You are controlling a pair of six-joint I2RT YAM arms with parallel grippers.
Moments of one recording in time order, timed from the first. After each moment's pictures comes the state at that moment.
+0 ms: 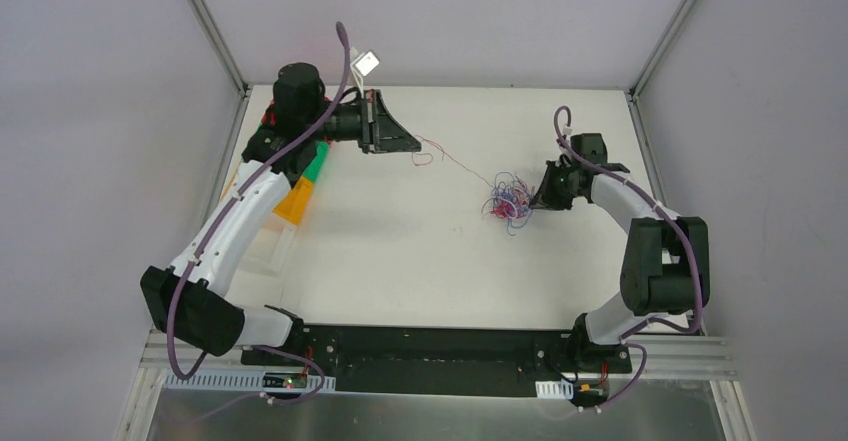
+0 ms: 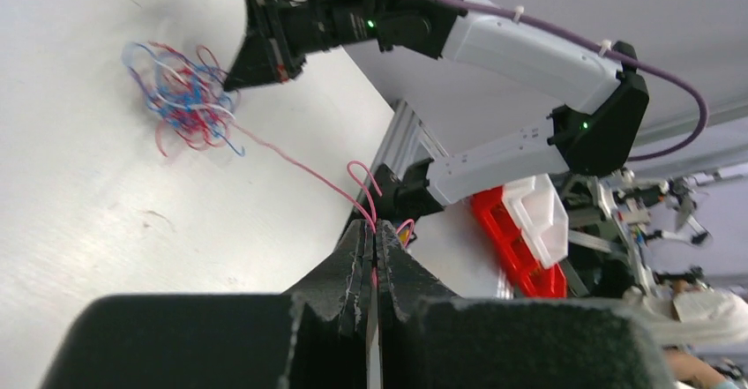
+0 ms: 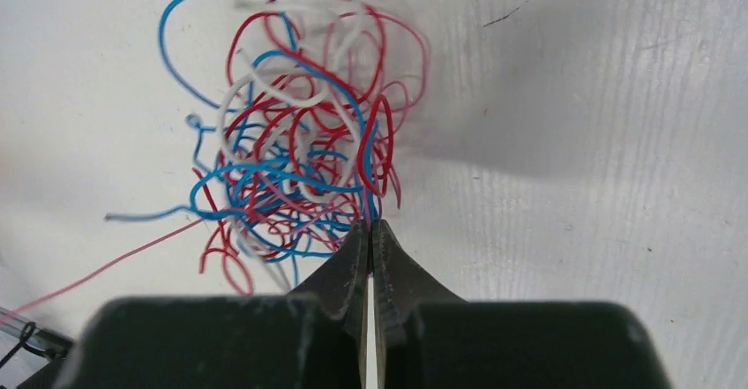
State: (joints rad) left arm -0.39 1.36 1.35 -0.22 0.95 -0.68; right arm 0.07 1.57 0.97 -0.45 -0.32 0.34
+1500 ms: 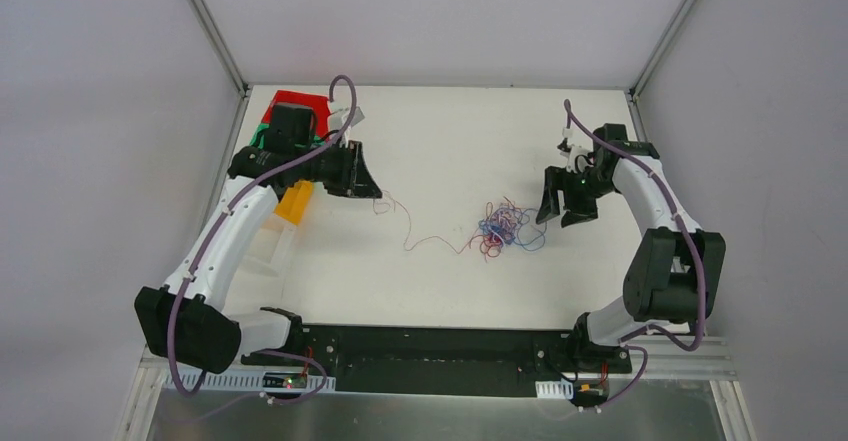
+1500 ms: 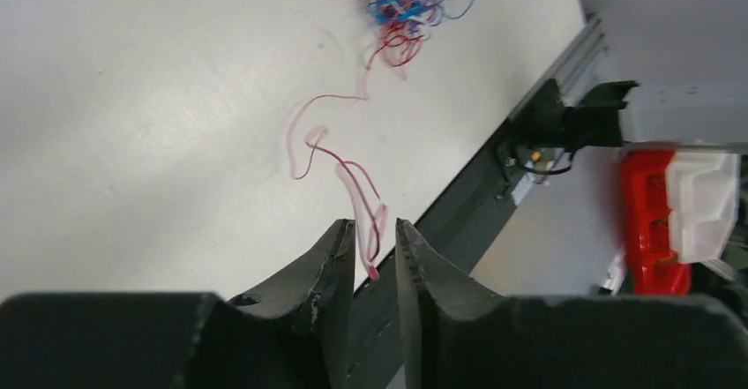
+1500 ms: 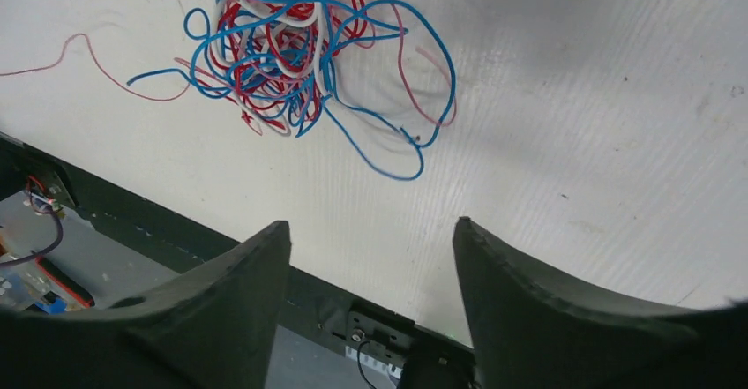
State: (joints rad) left arm -0.23 1.24 1.22 -0.72 0.76 -0.28; right arm -0.03 1.53 1.17 -1.02 -0.43 -0.08
